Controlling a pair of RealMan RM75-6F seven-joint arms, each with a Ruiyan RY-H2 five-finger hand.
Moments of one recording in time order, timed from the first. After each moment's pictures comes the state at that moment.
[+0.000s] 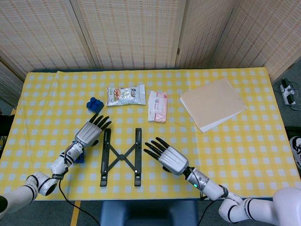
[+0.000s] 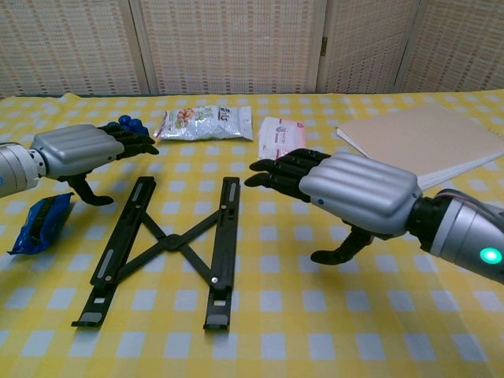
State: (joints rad) left arm -0.76 -1.62 -0.05 -0.91 1.54 0.88 0.10; right arm 0.67 -1.67 0.00 -1.33 -1.69 1.07 -0.23
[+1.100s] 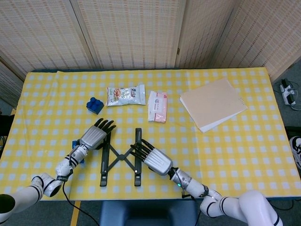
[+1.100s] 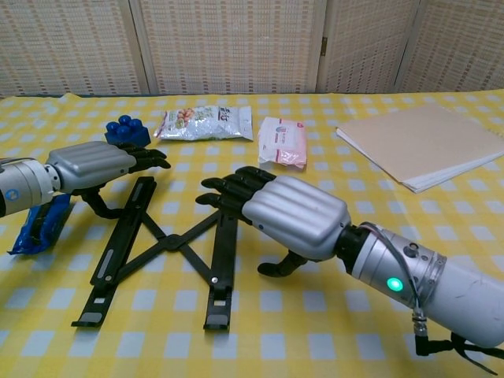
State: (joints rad) left arm -0.77 -1.67 -0.01 -0.88 1.52 0.87 -0.01; right arm 0.73 -1.98 0.00 -0.91 -1.76 1.16 -0.12
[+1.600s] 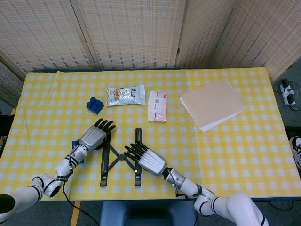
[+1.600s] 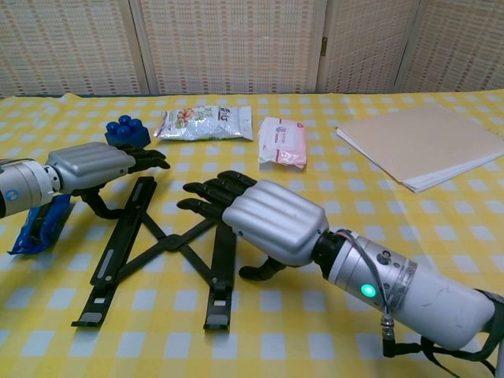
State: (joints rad) left arm -0.77 -1.67 -0.01 -0.89 1.51 0.86 -0.02; right arm 0.77 -2.10 -0.01 -0.73 -1.78 1.20 -0.05
